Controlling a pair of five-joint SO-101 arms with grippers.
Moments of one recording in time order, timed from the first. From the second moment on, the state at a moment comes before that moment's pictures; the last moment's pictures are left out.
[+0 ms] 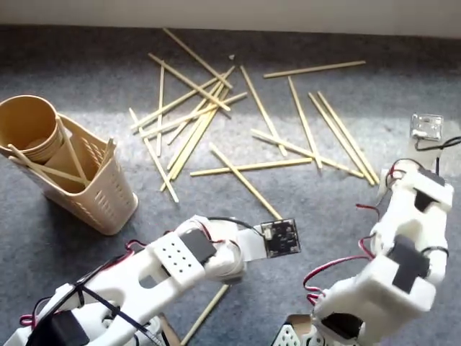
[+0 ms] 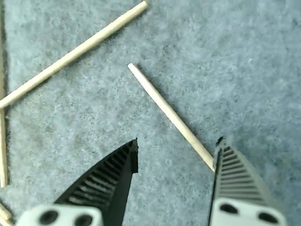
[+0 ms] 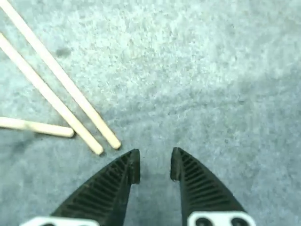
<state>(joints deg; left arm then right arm) 42.1 -30.3 61.2 43.6 -23.8 28.0 12.7 22.4 34.0 25.4</state>
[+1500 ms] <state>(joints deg) 38.8 -30.3 61.7 42.7 -20.4 13.7 70.0 -65.0 85.7 45.1</state>
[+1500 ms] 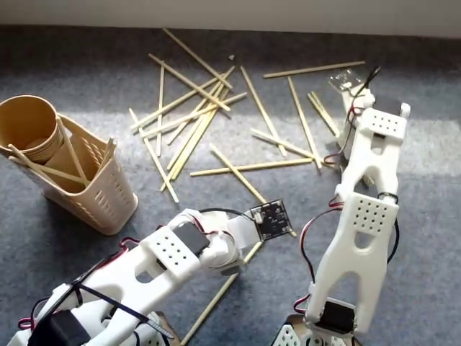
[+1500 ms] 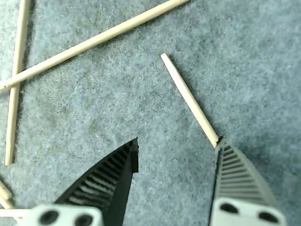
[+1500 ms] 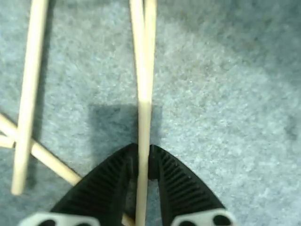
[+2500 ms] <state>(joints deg) 35.6 -30.2 58.9 47.1 -3.3 14.5 34.7 -66.1 100.4 21.8</state>
